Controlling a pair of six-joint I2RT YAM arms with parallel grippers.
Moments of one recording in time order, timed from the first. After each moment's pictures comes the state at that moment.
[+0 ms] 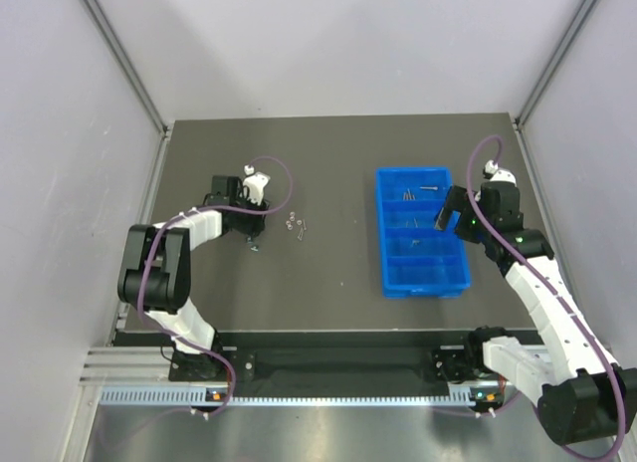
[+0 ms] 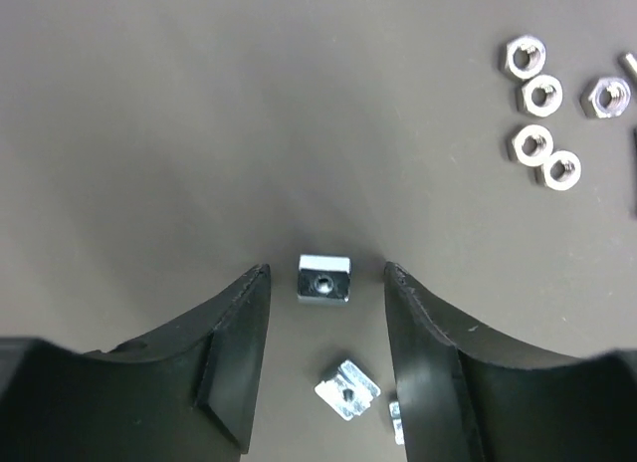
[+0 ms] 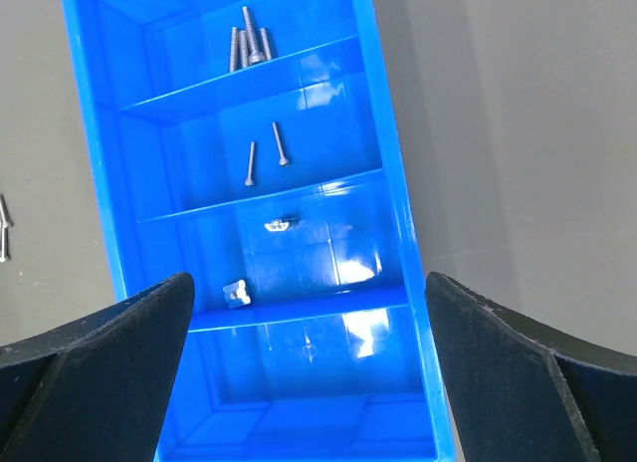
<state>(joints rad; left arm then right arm) -0.10 1.68 0.87 -0.07 0.26 0.31 0.16 0.94 0.84 -0.59 0.08 0.41</state>
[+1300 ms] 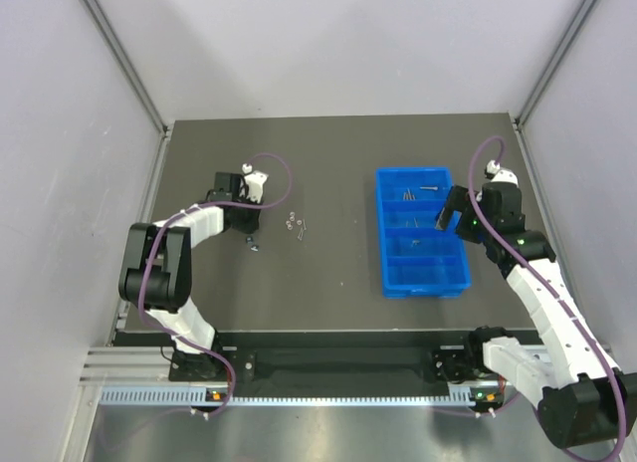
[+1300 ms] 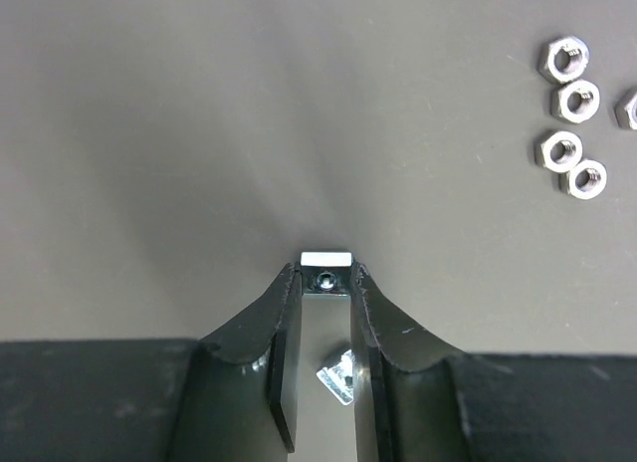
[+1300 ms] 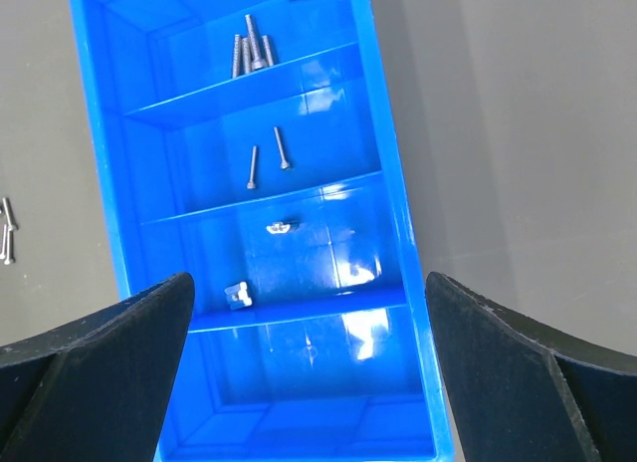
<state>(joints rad) -0.12 1.70 0.92 -0.16 0.18 0.24 0.16 0.93 0.84 -0.59 0.09 0.41</state>
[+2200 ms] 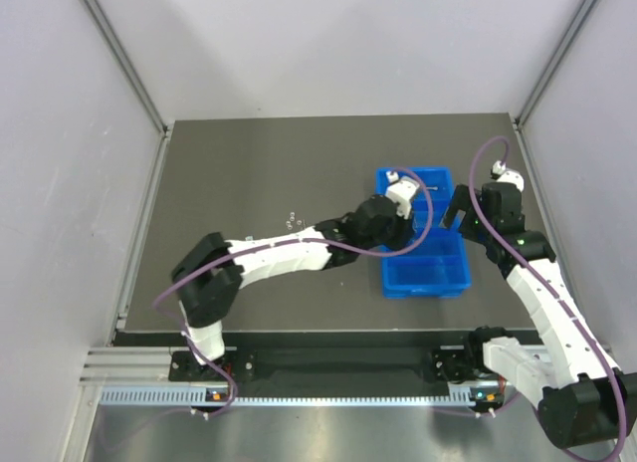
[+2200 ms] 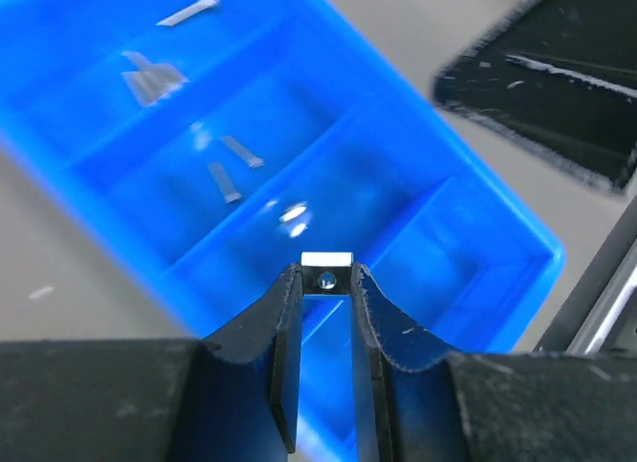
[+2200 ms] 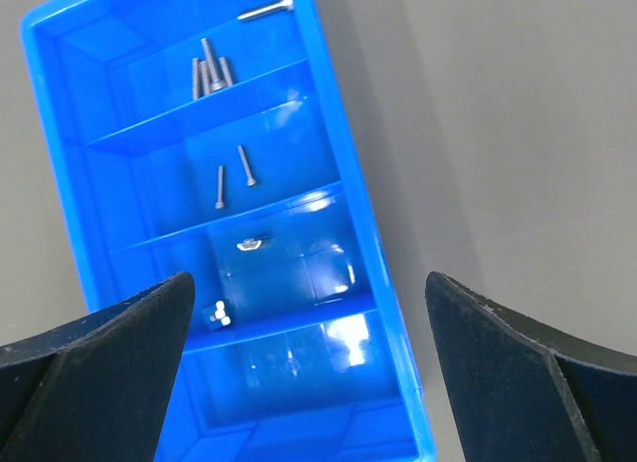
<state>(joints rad) -1.03 1.77 1.29 0.07 -0.10 -0.34 0.16 0.93 0.84 -0.60 0.18 0.44</state>
